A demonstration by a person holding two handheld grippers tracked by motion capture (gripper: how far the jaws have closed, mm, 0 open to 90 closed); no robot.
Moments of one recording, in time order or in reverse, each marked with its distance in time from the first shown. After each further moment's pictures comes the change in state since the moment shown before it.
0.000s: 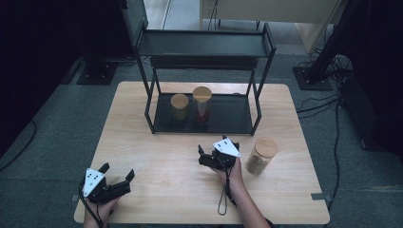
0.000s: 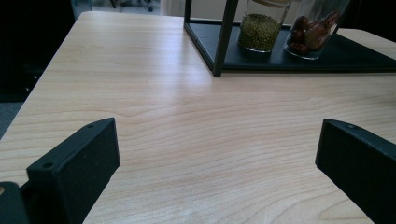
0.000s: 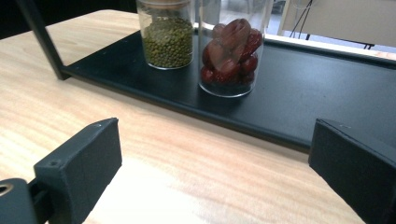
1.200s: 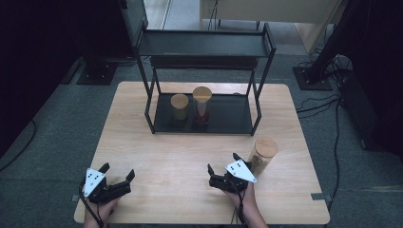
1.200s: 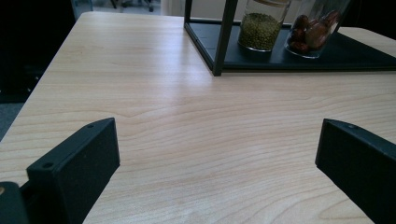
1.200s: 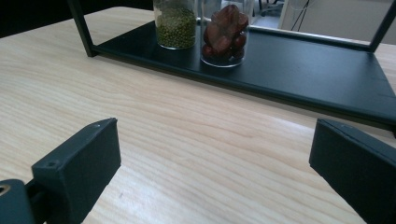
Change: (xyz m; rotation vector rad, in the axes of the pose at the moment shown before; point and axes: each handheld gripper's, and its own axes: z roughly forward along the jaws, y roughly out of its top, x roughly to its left) left arm -0.001 0.000 0.000 0.000 0.004 0.007; right arm -0.004 -0.027 -0.071 -0.012 0.006 0.005
